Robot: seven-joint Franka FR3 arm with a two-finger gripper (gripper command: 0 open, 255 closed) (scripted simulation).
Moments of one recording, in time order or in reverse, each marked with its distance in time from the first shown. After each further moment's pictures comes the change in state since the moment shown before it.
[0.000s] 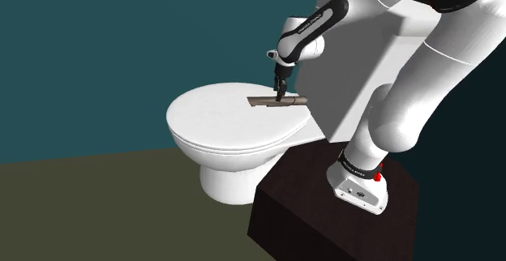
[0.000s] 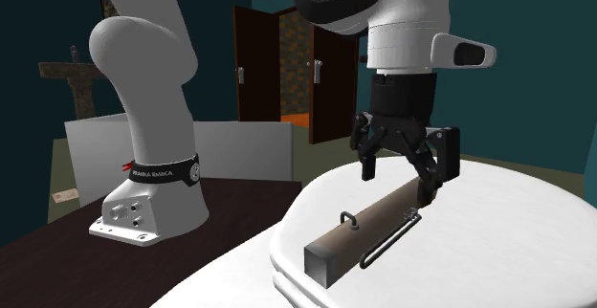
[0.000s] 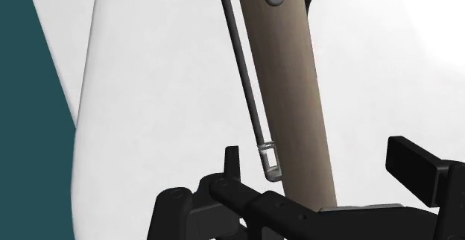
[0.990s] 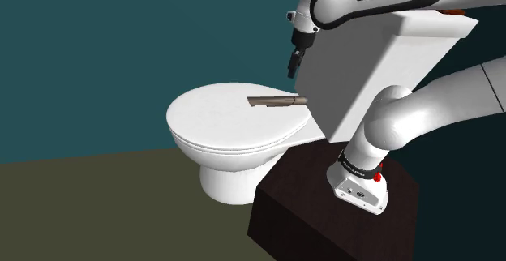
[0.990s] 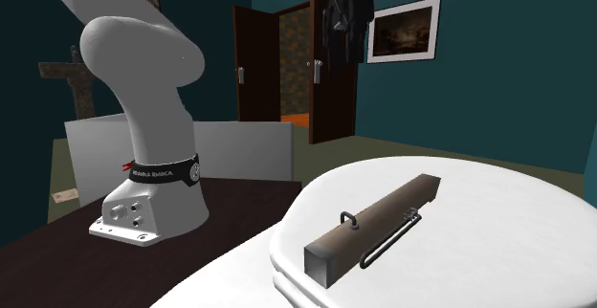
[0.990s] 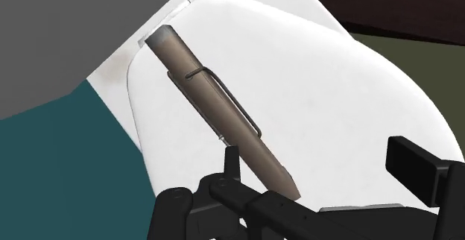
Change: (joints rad) arm -0.183 -0.580 0.351 -0.036 -0.203 -0.494 0.708
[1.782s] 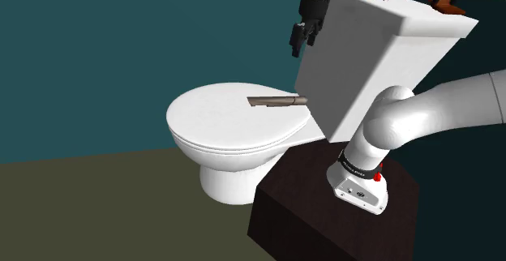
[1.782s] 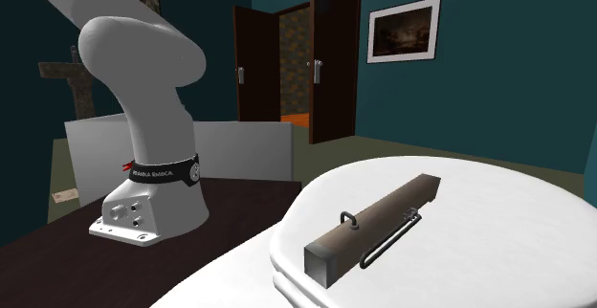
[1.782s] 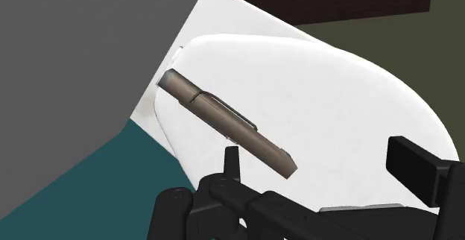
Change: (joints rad) arm -0.040 -0.118 0.240 0.206 0.072 -0.344 0.367
